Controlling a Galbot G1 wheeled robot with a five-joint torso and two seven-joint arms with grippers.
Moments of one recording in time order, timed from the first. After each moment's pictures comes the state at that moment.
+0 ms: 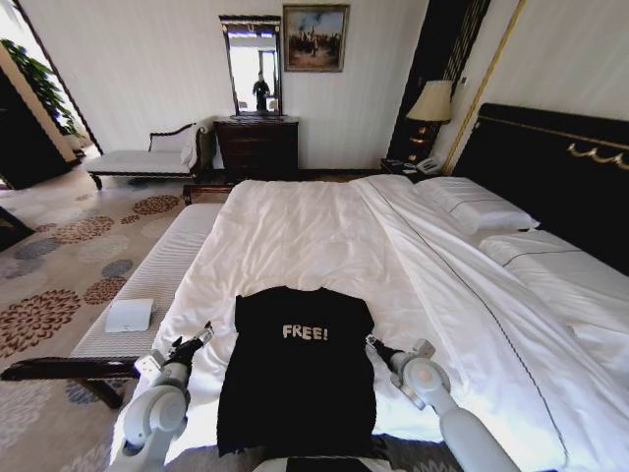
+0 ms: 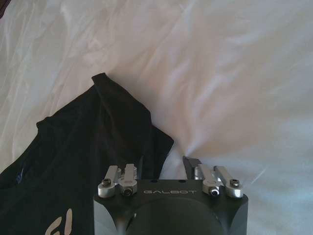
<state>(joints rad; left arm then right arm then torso) 1.55 -1.33 -0.68 -2.12 -0.78 0.39 -0.43 -1.32 1.09 0.37 1.89 1.52 -0.29 0.75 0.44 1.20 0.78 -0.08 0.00</state>
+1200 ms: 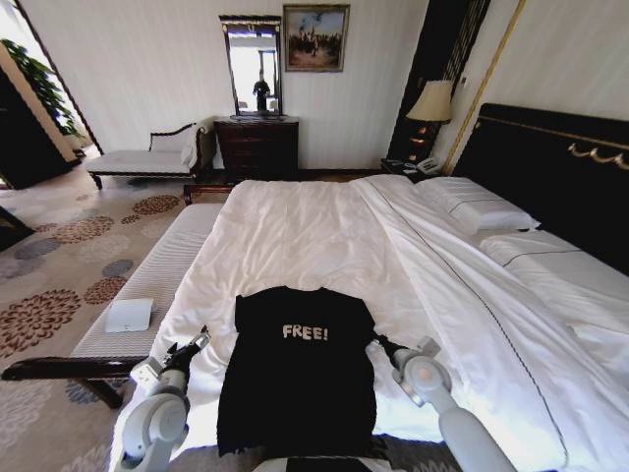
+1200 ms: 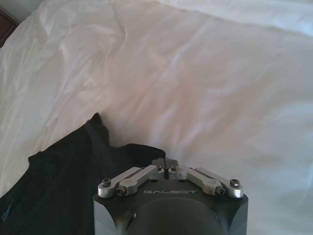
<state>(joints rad) 1.58 -1.37 -0.69 -2.14 -0.76 0.38 -0.44 -1.34 1.08 0.43 1.92 1.44 -0.25 0.78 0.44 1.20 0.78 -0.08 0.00</state>
